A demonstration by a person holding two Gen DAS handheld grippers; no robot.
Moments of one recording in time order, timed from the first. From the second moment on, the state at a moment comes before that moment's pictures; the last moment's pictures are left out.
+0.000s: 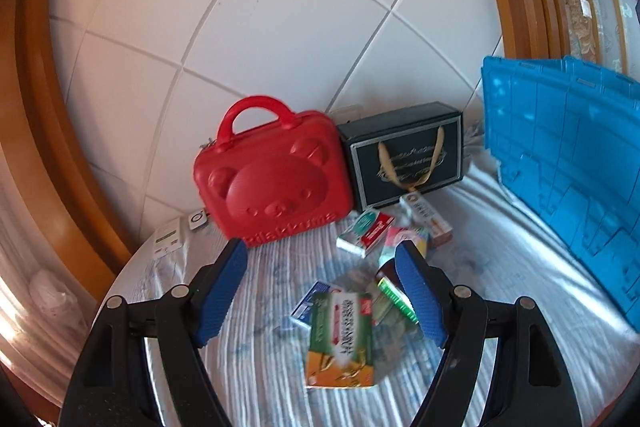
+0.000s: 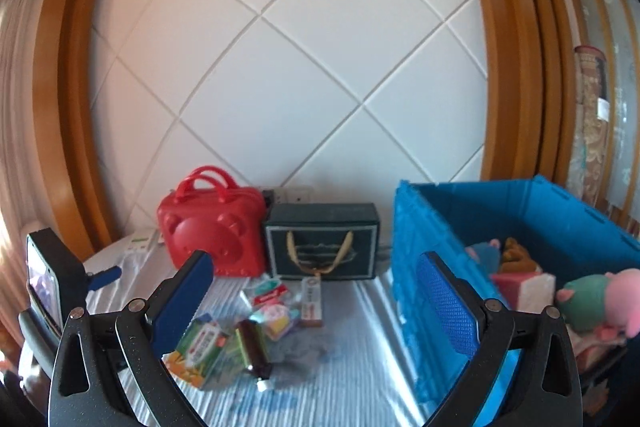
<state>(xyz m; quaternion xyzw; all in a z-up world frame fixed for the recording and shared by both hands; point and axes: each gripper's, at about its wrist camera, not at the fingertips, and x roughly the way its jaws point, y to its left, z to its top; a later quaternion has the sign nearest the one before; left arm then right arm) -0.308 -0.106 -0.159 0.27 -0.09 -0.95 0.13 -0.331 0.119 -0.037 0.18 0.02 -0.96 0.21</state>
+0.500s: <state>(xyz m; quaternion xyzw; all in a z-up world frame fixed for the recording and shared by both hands) -0.316 -0.142 -0.263 0.35 -0.07 -0.93 0.11 -0.390 0.030 -0.185 0.34 0.10 -0.89 0.28</state>
